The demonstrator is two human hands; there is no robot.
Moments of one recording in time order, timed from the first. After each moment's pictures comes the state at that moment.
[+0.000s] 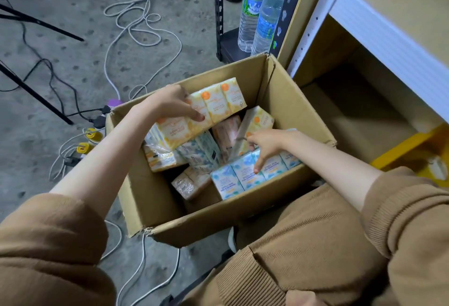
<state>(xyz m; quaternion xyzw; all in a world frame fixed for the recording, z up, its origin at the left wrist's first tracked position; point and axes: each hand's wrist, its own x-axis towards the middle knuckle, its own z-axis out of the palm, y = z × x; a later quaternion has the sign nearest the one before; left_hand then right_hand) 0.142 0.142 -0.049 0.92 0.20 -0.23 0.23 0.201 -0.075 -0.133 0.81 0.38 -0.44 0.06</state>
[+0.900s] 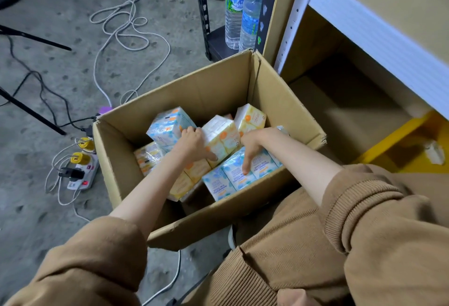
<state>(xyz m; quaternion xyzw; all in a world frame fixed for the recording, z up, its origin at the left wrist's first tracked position) 0.119 0.081 -0.143 0.93 0.16 -0.28 0.15 0.195 -0.063 -0.134 0.81 0.26 -0.52 0.09</state>
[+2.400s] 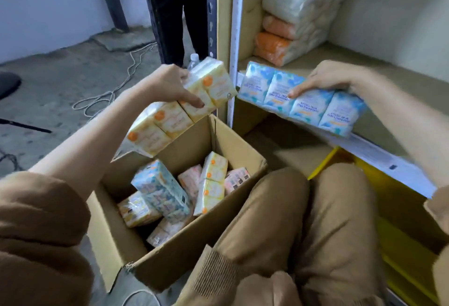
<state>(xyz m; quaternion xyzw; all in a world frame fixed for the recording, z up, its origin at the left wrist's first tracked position) 0.153 0.057 0.117 0.98 -0.01 -0.05 0.21 0.192 -0.242 0.142 0.96 -0.02 -0.17 -0.22</state>
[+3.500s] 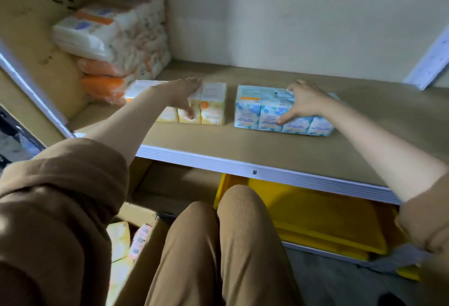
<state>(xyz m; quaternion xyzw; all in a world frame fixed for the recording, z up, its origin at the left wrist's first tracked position) 0.296 -0.266 0.123 0.93 -0.34 -0.11 0.01 0.142 -0.501 0.119 0.98 -0.20 -0.02 -0.08</state>
